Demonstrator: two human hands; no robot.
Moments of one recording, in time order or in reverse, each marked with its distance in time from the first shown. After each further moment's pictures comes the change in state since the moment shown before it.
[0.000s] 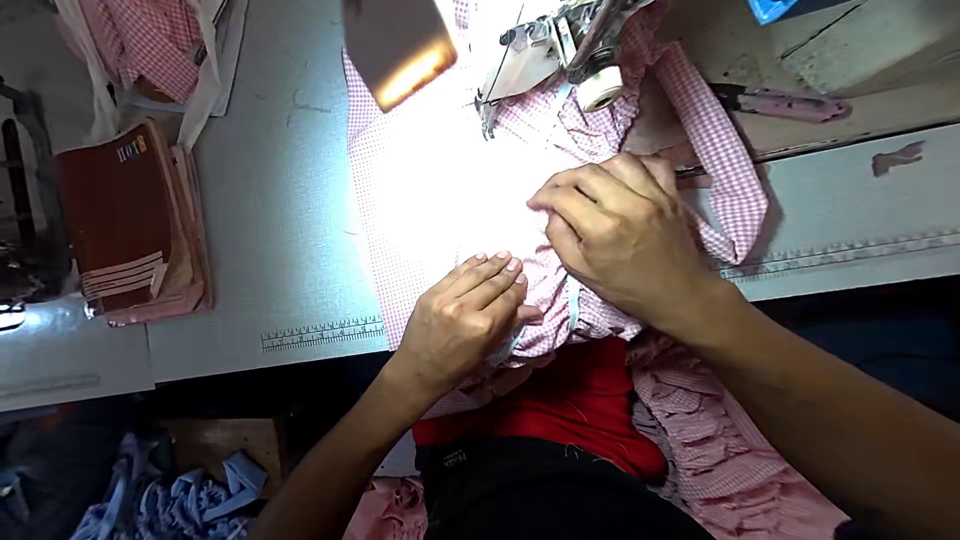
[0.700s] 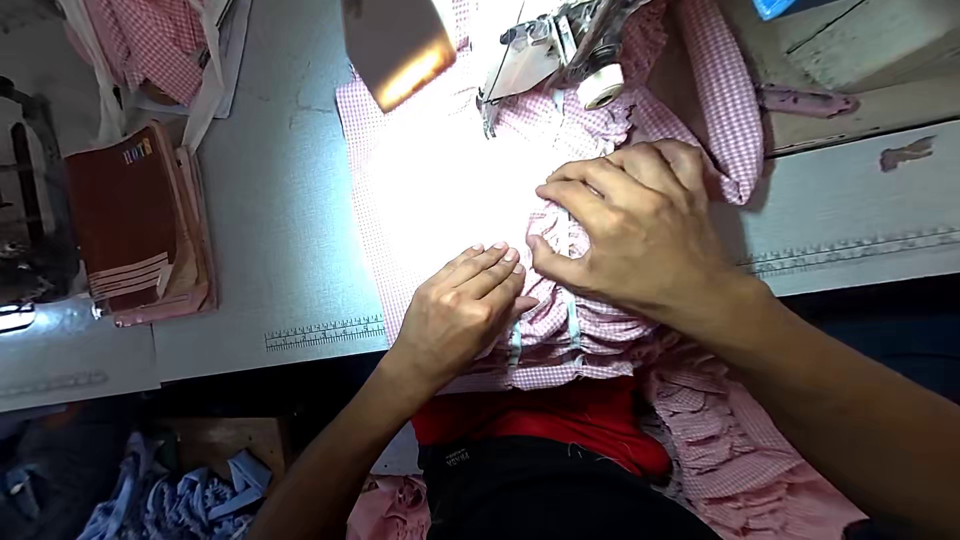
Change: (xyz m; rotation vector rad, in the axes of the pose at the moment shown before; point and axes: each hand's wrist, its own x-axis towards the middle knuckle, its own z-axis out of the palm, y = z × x) left_hand 0.005 -0.006 -0.004 0.029 -0.022 -0.005; right_hand 0.000 0.000 -0.010 -0.058 -0.083 0.025
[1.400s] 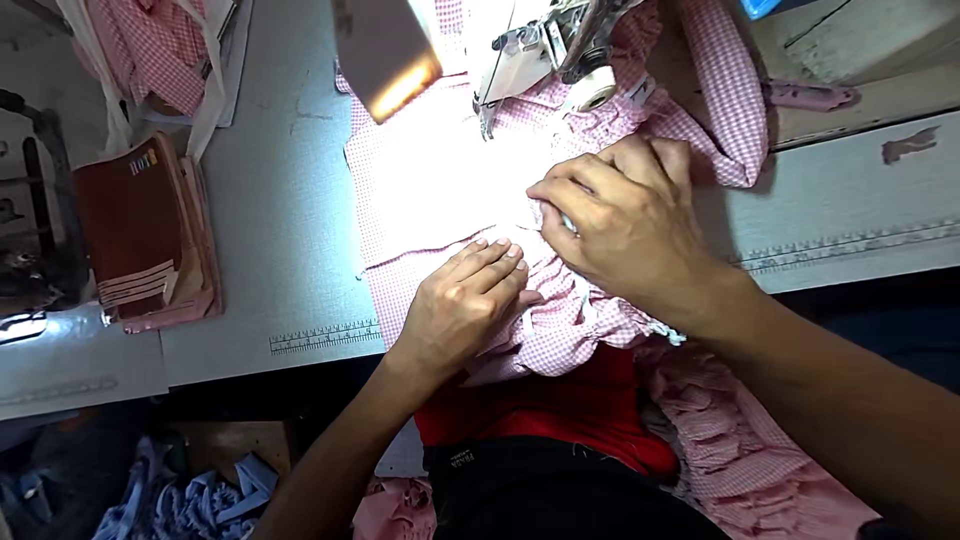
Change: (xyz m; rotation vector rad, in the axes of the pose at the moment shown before) left_hand 0.007 -0.004 -0.001 -0.018 -0.002 0.018; right_hand 0.006 -0.003 0.003 0.001 0.039 -0.003
